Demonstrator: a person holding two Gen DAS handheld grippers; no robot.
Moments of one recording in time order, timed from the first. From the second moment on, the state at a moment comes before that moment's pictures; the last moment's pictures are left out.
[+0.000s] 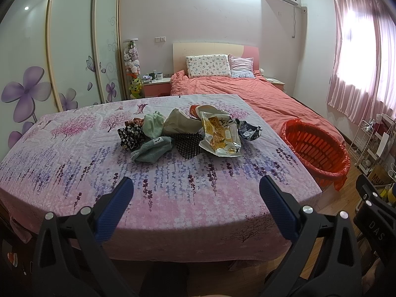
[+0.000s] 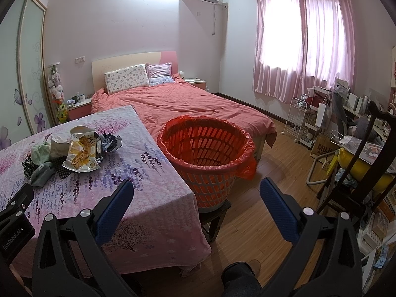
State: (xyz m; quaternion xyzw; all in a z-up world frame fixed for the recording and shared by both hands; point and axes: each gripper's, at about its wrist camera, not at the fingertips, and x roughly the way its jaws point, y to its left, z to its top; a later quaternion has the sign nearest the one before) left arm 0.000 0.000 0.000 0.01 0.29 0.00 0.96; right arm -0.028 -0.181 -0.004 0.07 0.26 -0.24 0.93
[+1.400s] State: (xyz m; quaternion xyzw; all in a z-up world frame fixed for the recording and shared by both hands) left arm 0.024 0.029 -0.010 -0.01 0.31 0.02 0.95; right arm -0.017 -0.182 -0.012 0.07 0.28 -0.22 0.93
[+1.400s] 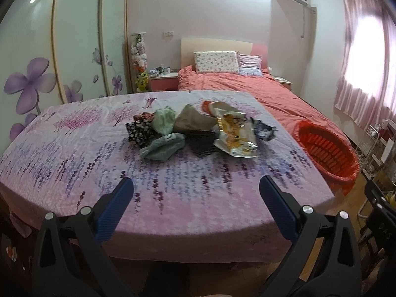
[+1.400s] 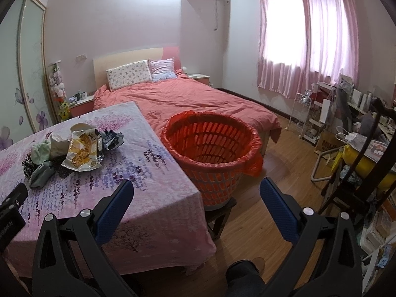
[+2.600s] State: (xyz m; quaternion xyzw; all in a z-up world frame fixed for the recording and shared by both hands) left arm 0.128 0.166 -0.057 -0.08 0.33 0.05 0.94; right arm 0.188 -0.059 -0.065 0.07 0.39 0.02 0.92
